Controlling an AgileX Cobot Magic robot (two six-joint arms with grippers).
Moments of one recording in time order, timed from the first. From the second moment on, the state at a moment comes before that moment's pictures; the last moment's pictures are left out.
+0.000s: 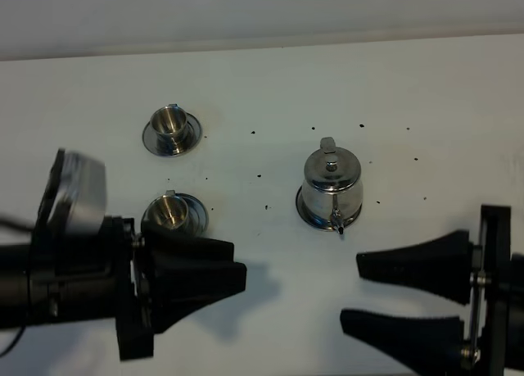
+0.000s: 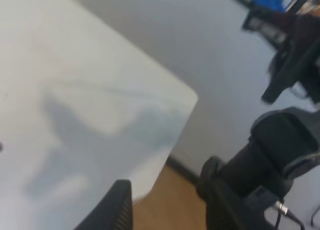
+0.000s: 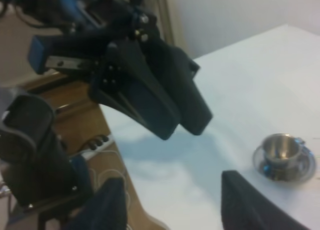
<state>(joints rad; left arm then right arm) -0.39 1.04 -0.52 -1.43 0.78 1.24 0.82 0.77 -0.52 1.33 0.40 -1.22</state>
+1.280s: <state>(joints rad) -0.39 0.49 -0.57 0.00 1.09 -0.13 0.82 1.14 -0.75 0.45 0.45 -0.37</state>
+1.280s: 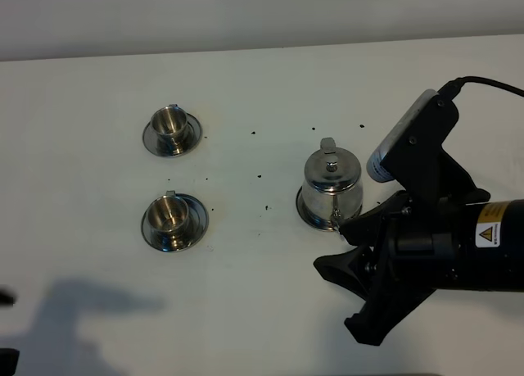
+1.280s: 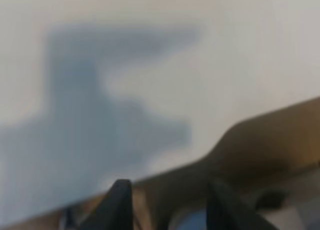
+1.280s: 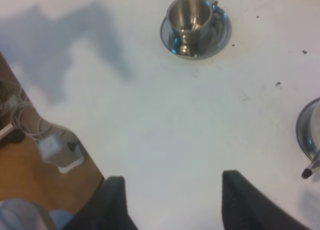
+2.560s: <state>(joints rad) -0.03 0.20 -0.51 0.00 1.06 -0.05 0.82 1.14 -0.75 0.47 0.44 -0.37</state>
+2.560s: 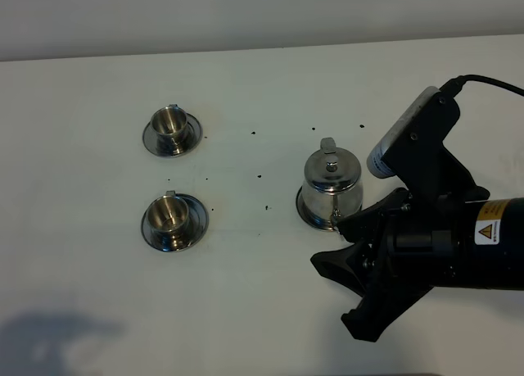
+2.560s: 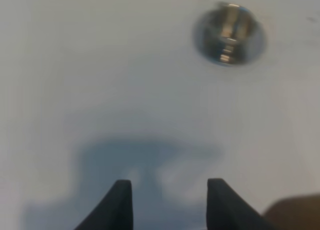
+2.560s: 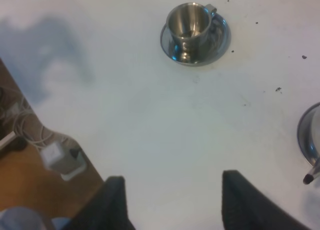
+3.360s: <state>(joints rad) 0.07 0.00 -0.51 0.00 1.06 -0.05 0.82 1.22 -0.75 0.46 0.41 -0.41</state>
